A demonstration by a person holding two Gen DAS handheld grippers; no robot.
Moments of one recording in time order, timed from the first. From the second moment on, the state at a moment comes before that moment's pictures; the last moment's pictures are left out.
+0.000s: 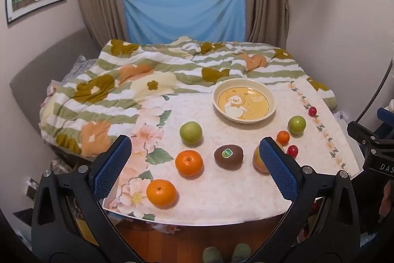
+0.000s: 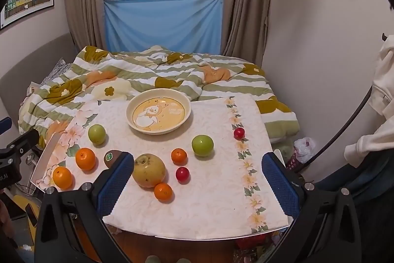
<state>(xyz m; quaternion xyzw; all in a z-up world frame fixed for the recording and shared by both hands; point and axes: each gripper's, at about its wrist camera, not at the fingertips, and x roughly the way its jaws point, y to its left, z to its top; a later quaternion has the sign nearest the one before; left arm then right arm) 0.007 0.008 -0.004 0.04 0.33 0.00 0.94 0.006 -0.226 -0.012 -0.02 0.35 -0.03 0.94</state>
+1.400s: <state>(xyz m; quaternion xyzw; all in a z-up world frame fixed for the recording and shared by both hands) -0.003 0.005 0.000 0.03 0.32 0.00 0.95 -0.007 -0.225 -0.010 -0.02 0.35 -0.02 0.94</state>
